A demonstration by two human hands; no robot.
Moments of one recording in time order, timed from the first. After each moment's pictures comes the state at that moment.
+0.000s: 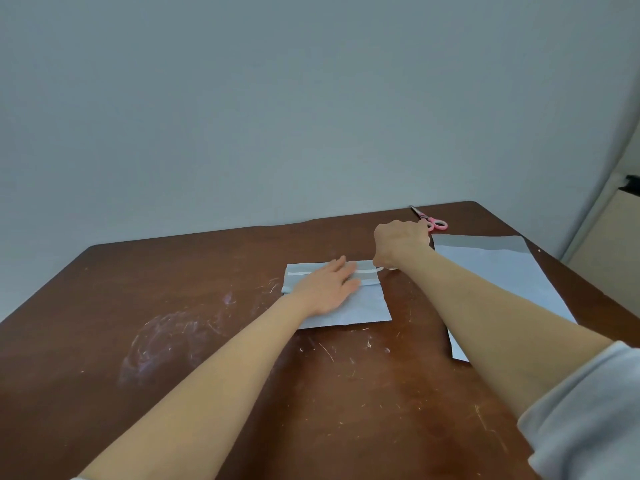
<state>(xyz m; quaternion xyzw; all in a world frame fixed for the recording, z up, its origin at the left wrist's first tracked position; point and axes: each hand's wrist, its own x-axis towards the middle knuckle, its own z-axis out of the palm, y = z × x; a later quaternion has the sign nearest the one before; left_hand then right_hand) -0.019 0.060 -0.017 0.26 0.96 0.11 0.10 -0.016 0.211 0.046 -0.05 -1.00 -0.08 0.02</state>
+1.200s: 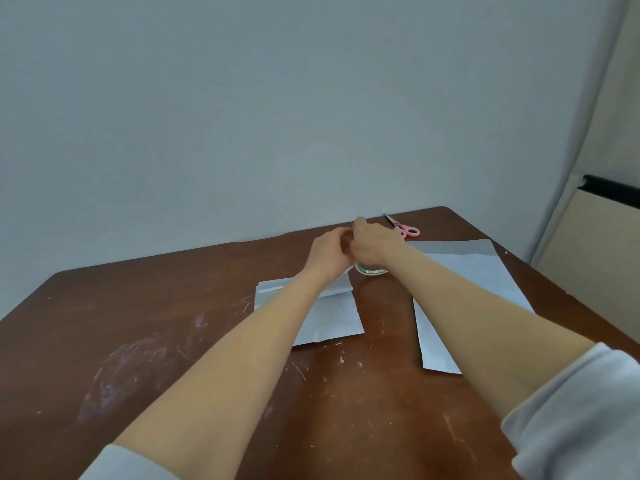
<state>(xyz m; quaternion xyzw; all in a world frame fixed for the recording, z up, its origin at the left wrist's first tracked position) -0.044 0.132 0.028 0.19 0.92 0.34 -0.03 -0.029 0.235 0.048 -0.05 -0.99 0.14 0.05</state>
